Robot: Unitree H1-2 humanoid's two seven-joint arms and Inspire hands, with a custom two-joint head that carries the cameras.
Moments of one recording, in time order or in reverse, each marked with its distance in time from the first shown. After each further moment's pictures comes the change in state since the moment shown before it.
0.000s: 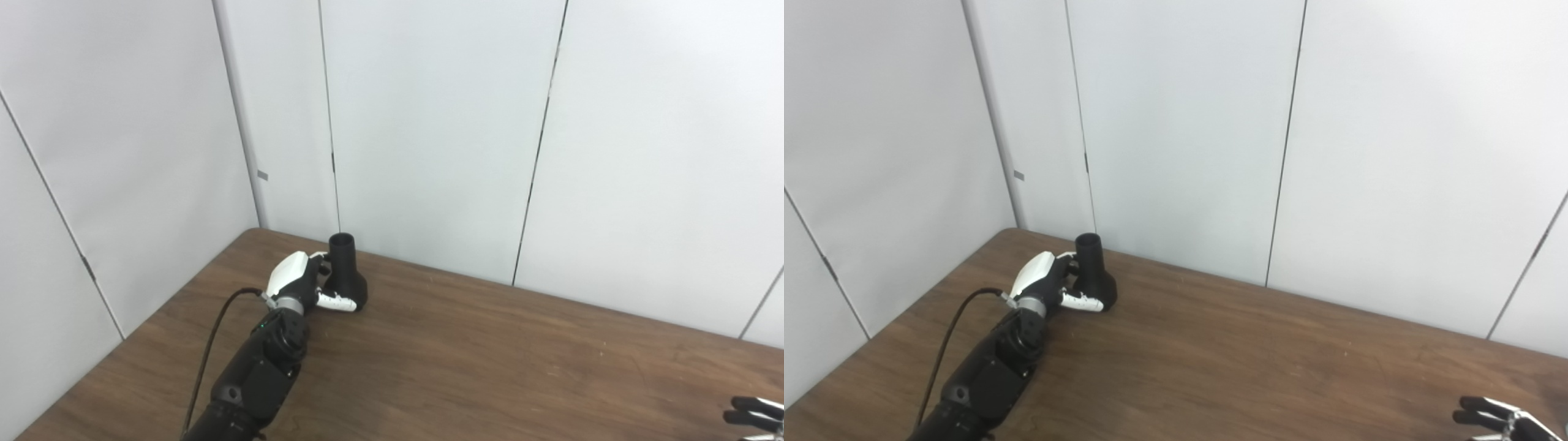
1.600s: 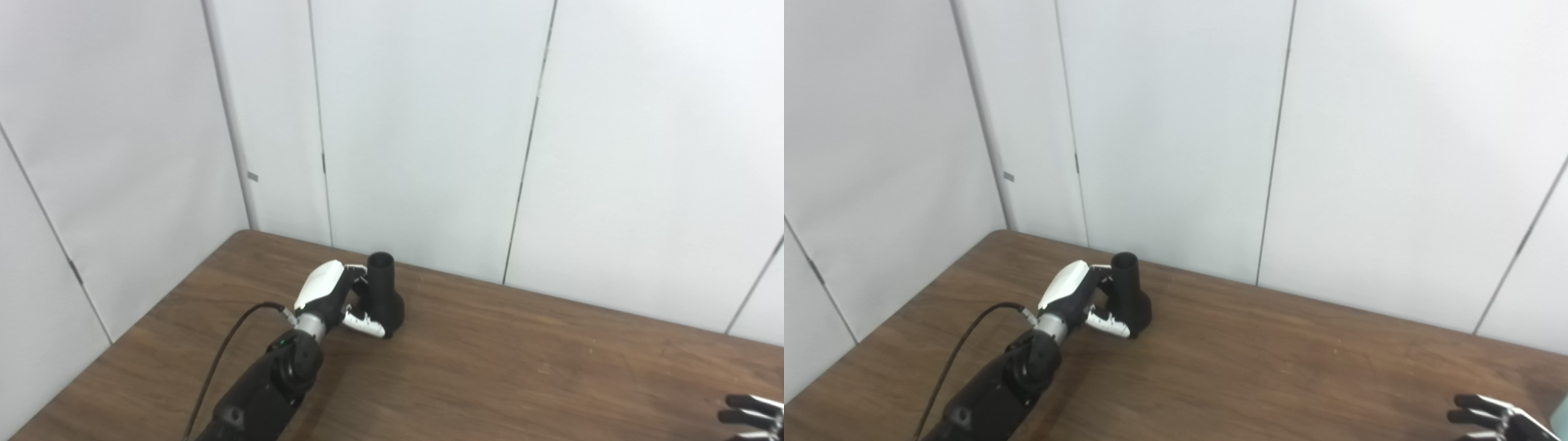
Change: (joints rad) left arm 0.068 -0.001 -0.171 -0.039 -0.021 -0.278 0.042; right arm 0.005 0.006 -0.005 -0.037 -0.014 0.051 -0.003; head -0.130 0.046
